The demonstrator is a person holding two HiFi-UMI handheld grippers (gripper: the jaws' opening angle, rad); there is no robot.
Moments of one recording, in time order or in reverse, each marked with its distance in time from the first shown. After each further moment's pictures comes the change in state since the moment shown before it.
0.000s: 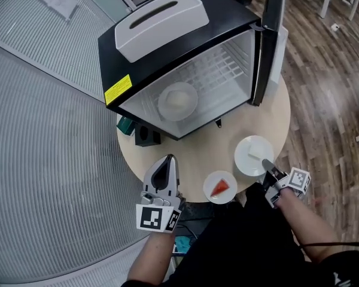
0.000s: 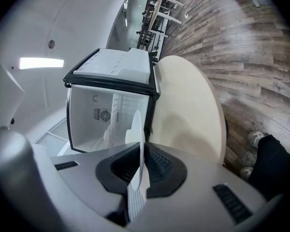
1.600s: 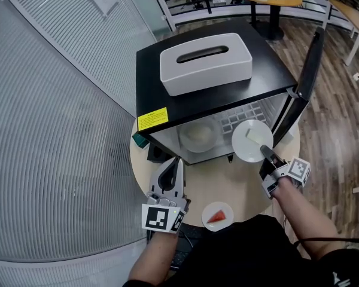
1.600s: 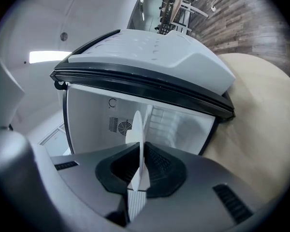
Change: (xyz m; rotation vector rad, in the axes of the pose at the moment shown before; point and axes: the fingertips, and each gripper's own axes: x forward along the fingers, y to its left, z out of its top) left arm 0.052 0.047 0.063 0.017 -0.111 0.160; right arm 0.149 0.152 0.120 -0.130 0.055 0.139
